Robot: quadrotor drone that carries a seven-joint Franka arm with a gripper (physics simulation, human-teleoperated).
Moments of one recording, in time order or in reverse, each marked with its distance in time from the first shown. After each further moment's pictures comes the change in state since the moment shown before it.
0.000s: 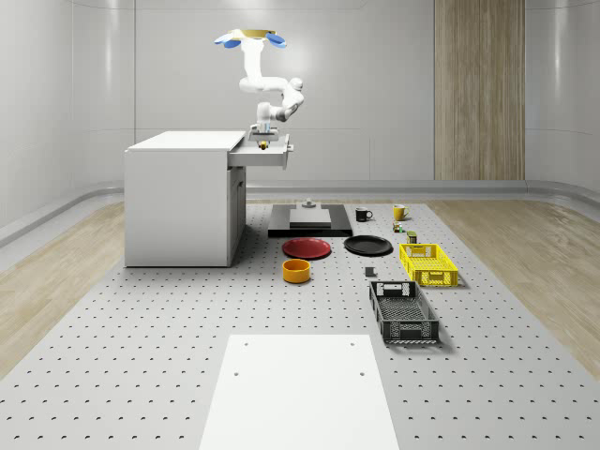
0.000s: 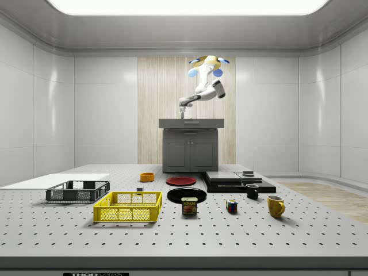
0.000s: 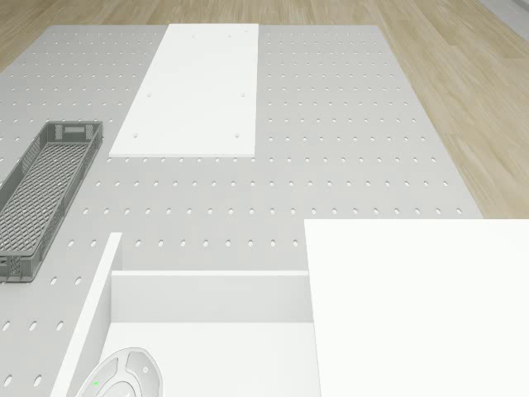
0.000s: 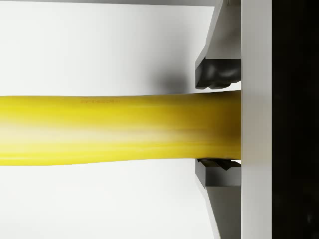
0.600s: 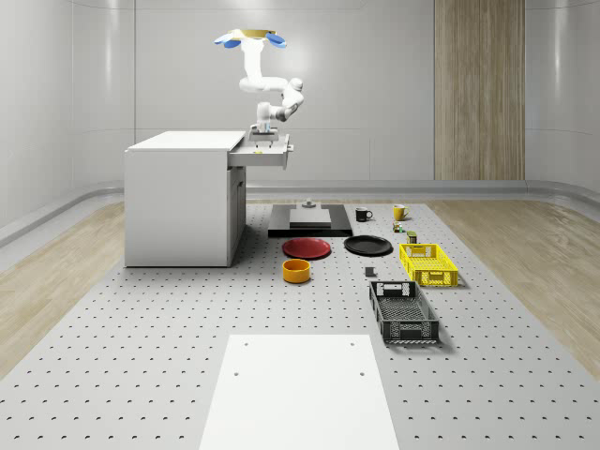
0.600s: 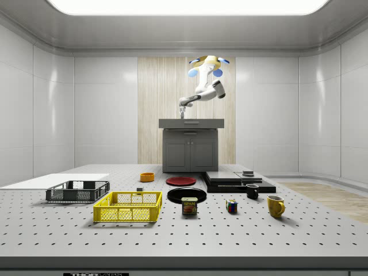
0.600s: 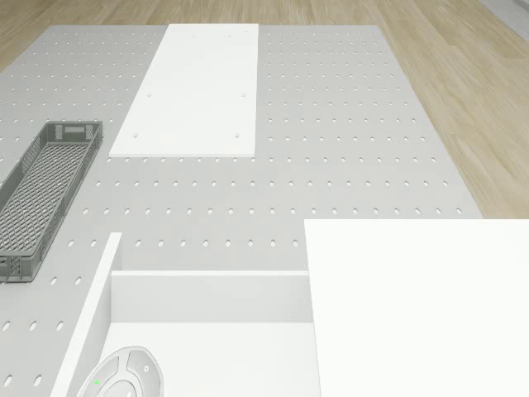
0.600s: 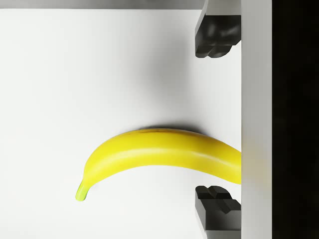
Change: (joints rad) arm -0.020 0.002 -0.026 -0.023 -0.010 -0.026 0.029
